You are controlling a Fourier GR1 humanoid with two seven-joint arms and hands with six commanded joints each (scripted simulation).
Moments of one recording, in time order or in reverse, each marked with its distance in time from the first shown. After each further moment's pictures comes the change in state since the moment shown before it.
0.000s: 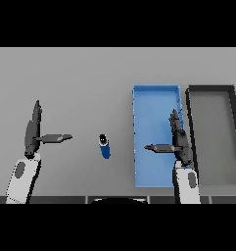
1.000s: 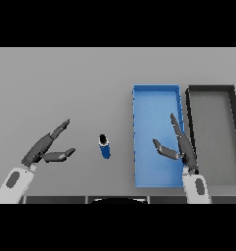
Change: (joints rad) left arm 0.095 0.249 -0.191 -0.206 -0.008 -0.423 -0.092; right arm 0.080 -0.174 0.100 -0.134 0.172 0.079 -0.049
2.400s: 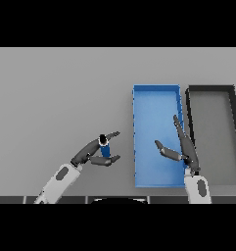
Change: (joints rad) left arm -0.167 -0.445 -0.226 0.300 -0.159 0.027 -0.003; right arm 0.020 -0.005 -0.018 -0.002 -0.016 0.005 -0.021
